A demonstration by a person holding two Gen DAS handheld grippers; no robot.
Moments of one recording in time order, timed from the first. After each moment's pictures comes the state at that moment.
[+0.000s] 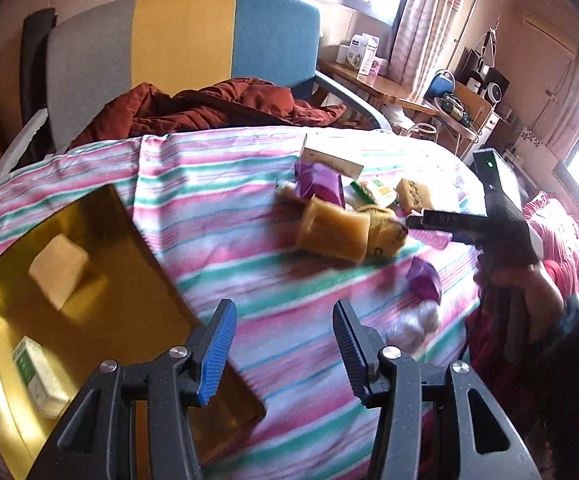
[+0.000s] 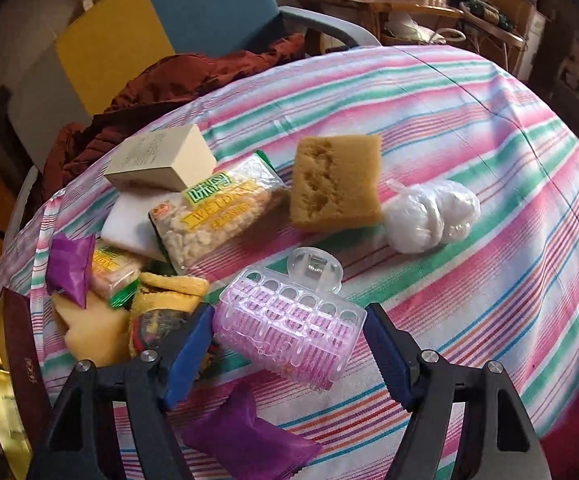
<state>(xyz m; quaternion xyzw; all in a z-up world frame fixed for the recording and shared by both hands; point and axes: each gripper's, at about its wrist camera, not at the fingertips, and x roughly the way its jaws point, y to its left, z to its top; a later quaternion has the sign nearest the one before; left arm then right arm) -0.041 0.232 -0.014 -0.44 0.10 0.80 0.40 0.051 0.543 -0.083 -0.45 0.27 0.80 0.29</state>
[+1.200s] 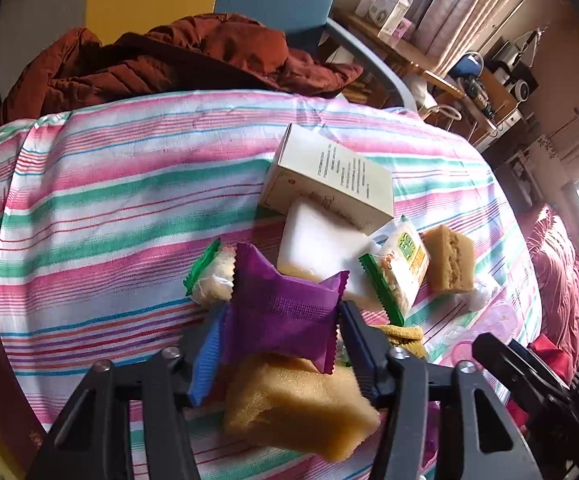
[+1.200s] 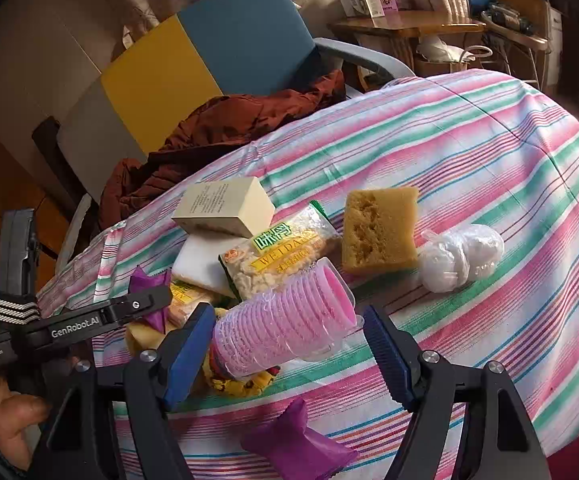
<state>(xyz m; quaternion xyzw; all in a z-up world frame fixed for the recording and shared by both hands) -0.142 0.399 -0.071 -0.54 0.08 0.74 0.39 0.056 0.549 -0.055 -0.38 0.32 0.84 0.22</state>
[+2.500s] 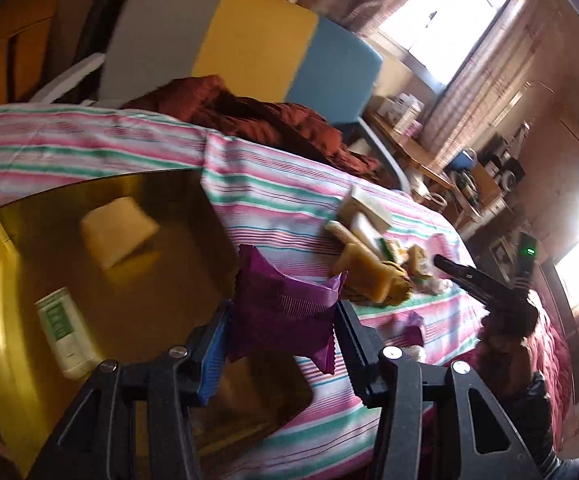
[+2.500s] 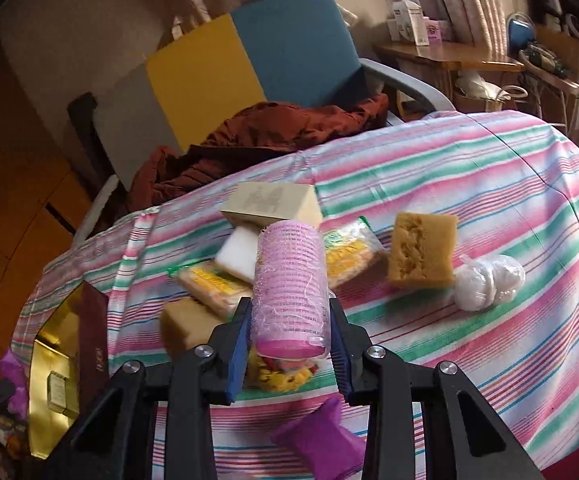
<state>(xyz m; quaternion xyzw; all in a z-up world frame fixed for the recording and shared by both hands) -0.082 0.117 0.003 -0.47 -0.06 0.81 0.35 0.046 0.510 -0.027 -0.35 0.25 0.88 0.17</state>
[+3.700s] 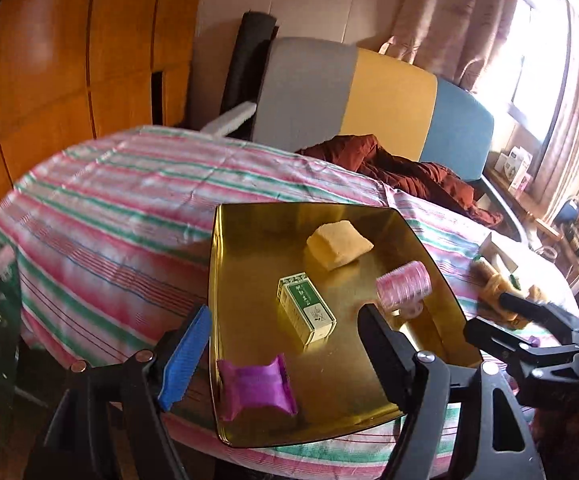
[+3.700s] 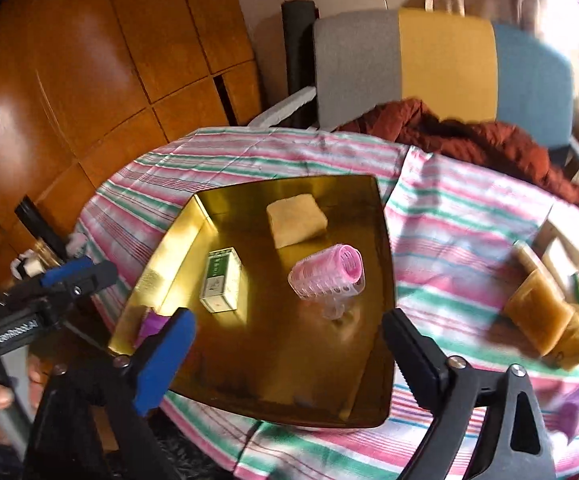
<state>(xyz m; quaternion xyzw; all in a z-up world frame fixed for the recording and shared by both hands) -0.046 -0.019 0.000 -0.38 -0.02 0.92 0.13 -0.011 0.200 -0.011 -0.39 0.06 0.92 -0.07</state>
